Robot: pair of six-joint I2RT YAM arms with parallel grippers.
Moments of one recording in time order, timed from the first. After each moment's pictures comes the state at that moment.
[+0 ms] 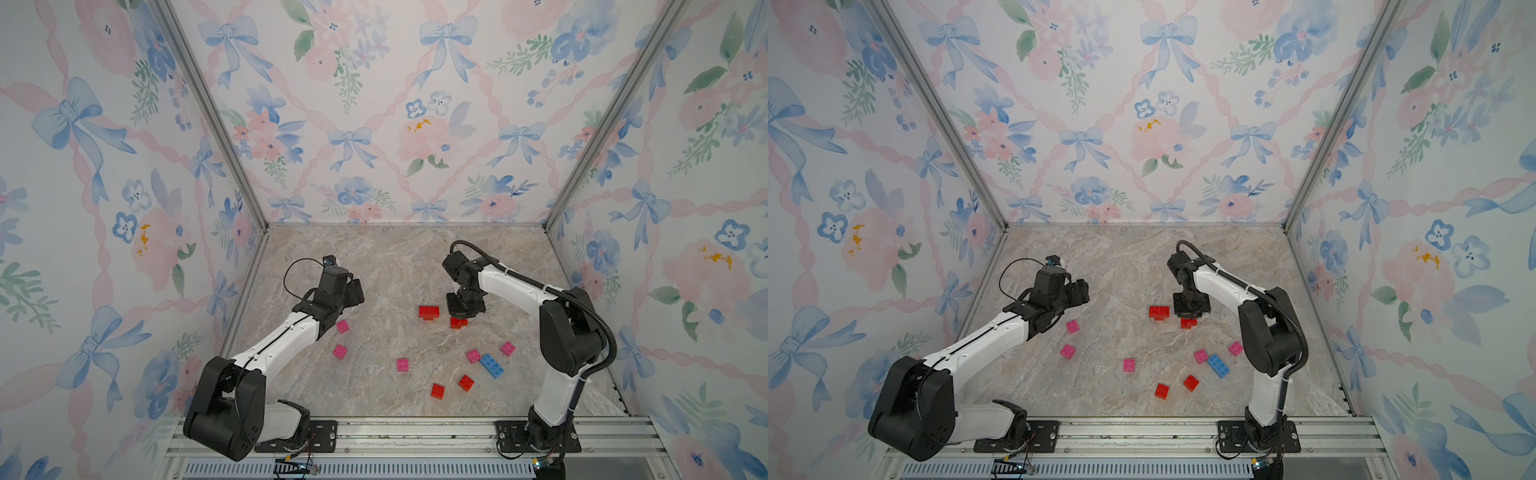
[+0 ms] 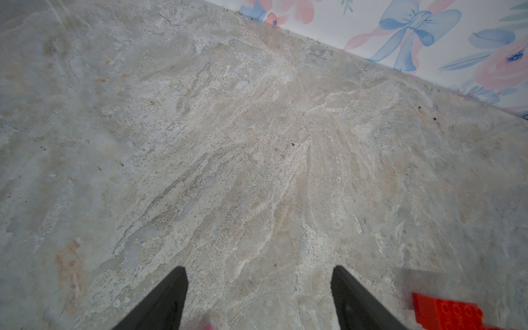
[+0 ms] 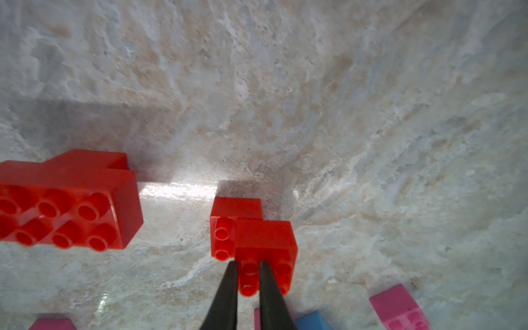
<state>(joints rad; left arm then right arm) -0.36 1.32 0.77 -0.15 -0.18 -0.48 0.49 1.87 1.39 -1.04 0.05 0.42</state>
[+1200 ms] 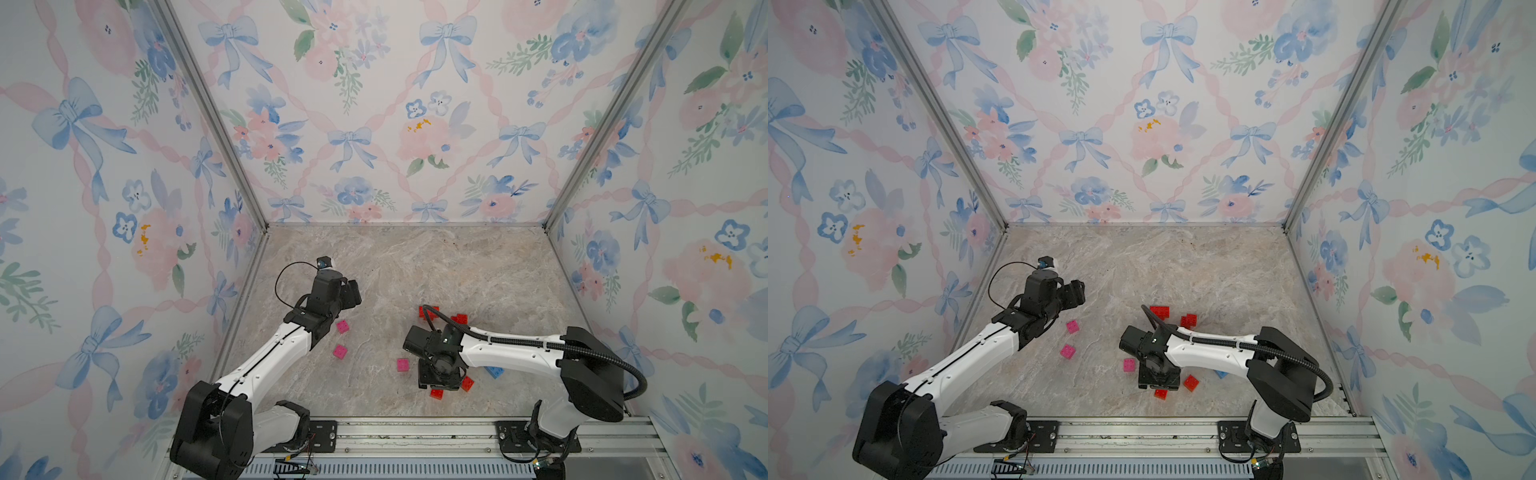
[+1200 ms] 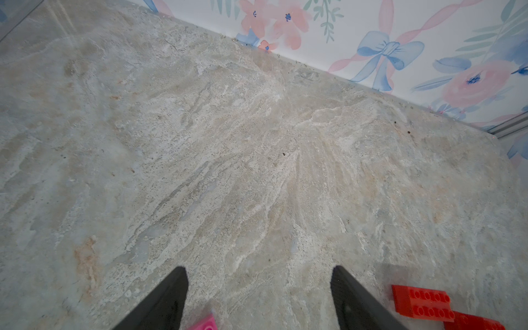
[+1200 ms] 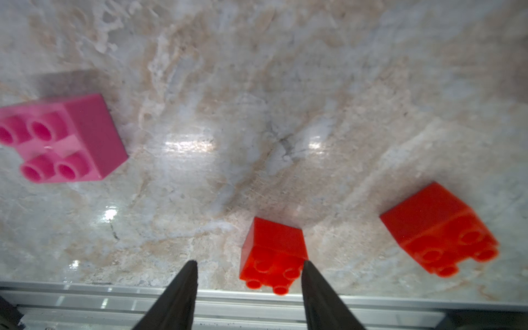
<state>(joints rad) -0.36 1.20 0.73 -0.16 -0.18 -0.48 1.11 1.65 1.03 -0.91 -0.08 1.12</state>
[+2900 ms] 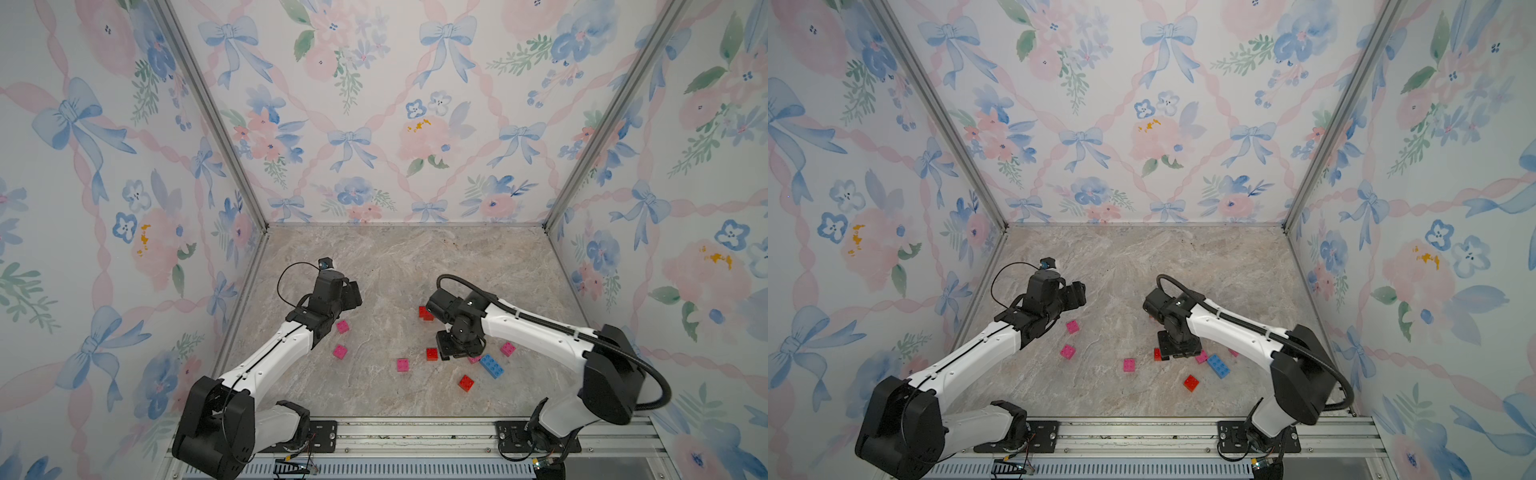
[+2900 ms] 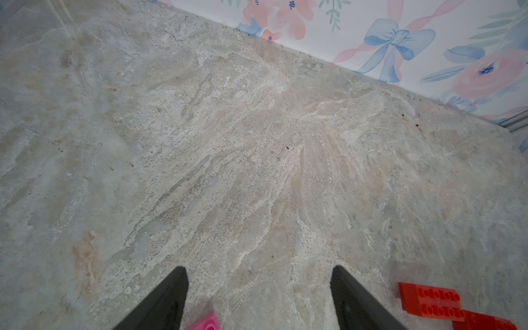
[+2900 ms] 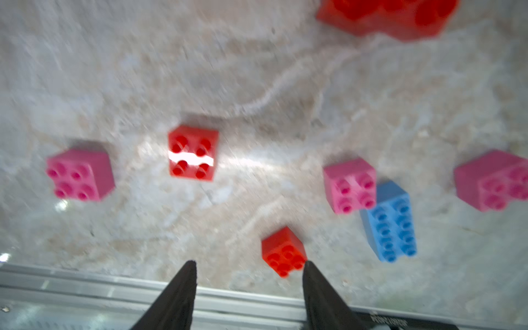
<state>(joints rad) -0.37 1.22 0.73 -0.16 -0.19 -0.48 0.85 1.51 1.11 -1.16 0.00 0.65</state>
